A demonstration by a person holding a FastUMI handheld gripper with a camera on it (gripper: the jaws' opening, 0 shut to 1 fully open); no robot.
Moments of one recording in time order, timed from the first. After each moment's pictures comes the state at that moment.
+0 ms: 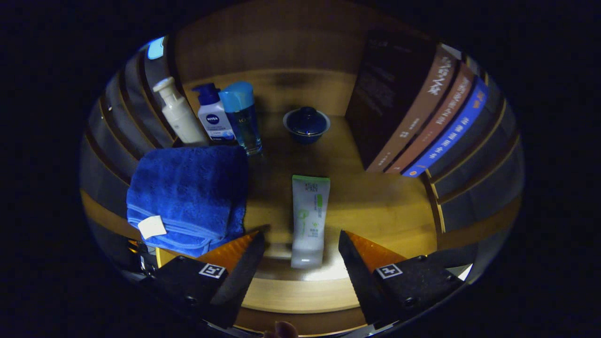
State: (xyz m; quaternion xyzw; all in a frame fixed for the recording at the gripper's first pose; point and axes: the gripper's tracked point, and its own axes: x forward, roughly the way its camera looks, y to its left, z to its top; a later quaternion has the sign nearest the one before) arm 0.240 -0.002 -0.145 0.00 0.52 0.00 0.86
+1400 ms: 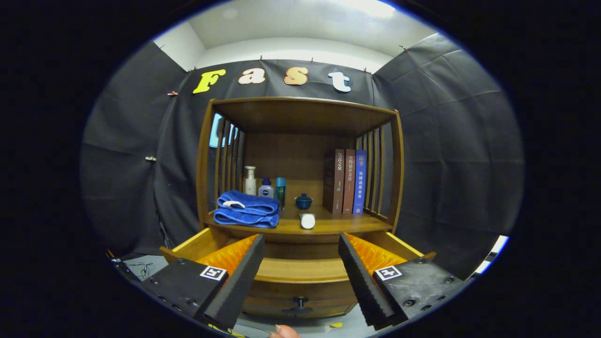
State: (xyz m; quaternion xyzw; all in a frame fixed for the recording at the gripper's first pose) arm -0.045 0.014 -0.089 0.00 0.04 0.00 1.00
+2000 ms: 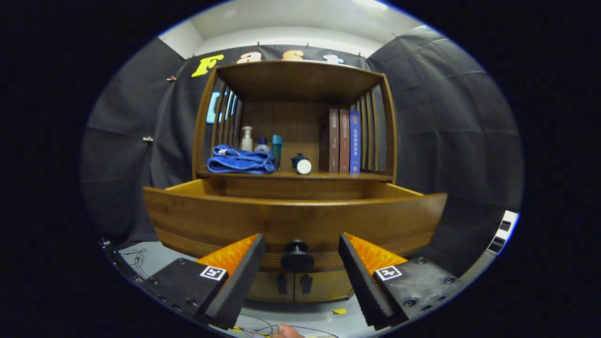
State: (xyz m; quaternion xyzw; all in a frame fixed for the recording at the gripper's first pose) arm -0.060 0.003 -0.222 0.02 0.10 -0.03 0.99
